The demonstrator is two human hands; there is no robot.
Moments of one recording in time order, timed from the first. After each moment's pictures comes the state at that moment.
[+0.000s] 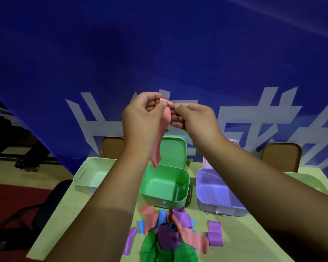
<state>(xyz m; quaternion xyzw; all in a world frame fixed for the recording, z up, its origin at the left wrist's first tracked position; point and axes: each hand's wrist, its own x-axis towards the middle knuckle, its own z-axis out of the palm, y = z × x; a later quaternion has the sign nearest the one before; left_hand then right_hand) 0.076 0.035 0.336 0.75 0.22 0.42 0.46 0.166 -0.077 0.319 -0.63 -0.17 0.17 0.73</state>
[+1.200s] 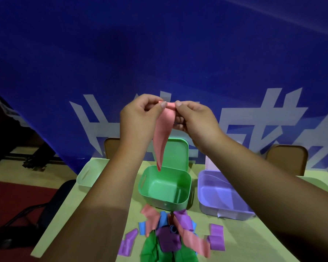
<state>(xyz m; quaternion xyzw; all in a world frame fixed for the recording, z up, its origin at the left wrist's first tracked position) 0.078 0.046 0.340 0.80 0.22 0.37 0.43 0.188 -0.074 0.308 -0.61 -0.24 0.21 0.73</state>
